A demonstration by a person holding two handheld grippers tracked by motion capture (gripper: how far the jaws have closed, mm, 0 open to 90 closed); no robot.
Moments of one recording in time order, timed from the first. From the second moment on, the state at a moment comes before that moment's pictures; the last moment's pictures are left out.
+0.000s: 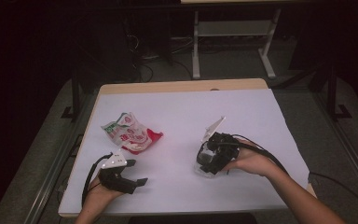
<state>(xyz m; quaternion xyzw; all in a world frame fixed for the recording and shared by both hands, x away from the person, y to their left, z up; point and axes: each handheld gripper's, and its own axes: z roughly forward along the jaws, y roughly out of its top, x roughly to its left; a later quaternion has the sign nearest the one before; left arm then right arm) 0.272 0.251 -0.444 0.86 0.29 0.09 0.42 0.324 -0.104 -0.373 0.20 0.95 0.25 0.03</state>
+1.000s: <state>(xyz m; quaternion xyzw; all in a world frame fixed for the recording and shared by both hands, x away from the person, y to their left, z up) 0.271 0.250 -0.444 0.85 0.29 0.09 0.42 0.312 -0.091 -0.386 0.16 0.96 0.23 0.03</state>
